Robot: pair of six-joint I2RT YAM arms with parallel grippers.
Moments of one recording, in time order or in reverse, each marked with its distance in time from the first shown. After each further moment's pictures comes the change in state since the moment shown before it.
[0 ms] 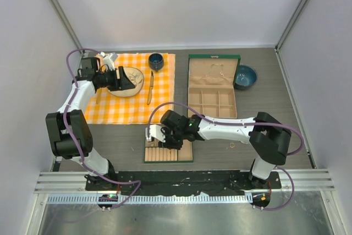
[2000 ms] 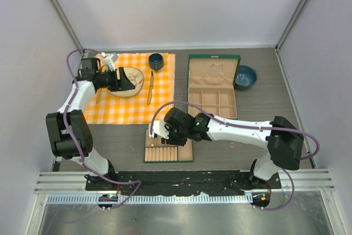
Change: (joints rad) left arm 0.000 0.000 -0.006 -0.001 0.003 0.024; right arm 0.011 -0.108 0.011 -0.086 0.146 0.014
